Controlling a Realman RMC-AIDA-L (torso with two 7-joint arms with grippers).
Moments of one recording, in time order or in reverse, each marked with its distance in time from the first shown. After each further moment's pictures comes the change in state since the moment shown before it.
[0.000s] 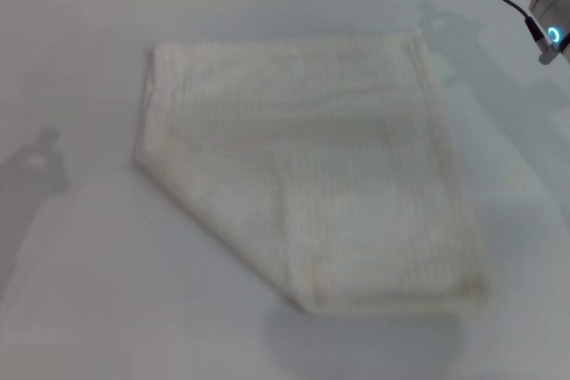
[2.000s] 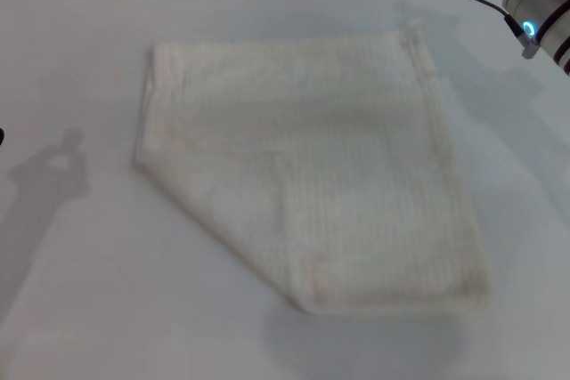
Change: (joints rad) left arm -0.010 0.001 0.079 0.000 0.002 -0.001 -0.010; right arm 0.017 -0.002 -0.112 -0.065 -0.003 0.141 0.009
